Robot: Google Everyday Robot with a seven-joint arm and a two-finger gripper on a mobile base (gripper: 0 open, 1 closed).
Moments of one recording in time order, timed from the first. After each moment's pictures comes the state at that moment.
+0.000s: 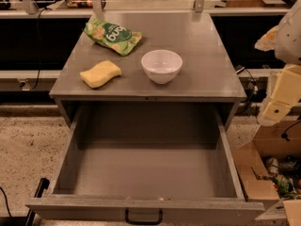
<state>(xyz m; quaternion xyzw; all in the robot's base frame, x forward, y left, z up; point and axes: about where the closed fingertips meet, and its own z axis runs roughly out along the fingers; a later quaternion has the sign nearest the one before) 0.438 -0.217 0.976 -0.60 0.78 -0.03 0.16</state>
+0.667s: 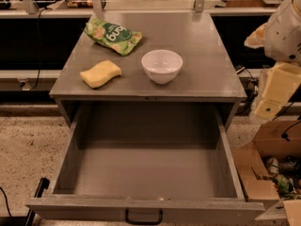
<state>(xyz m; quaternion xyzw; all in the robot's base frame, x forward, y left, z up) 0.440 -0.199 0.980 -0.62 0.76 -0.03 0.16</state>
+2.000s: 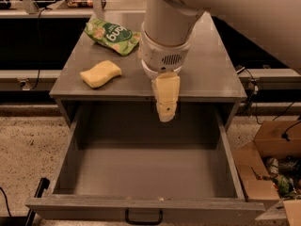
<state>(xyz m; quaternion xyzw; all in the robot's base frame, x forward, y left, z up) 0.491 -0.009 0.925 -0.79 0.60 -0.04 0.13</state>
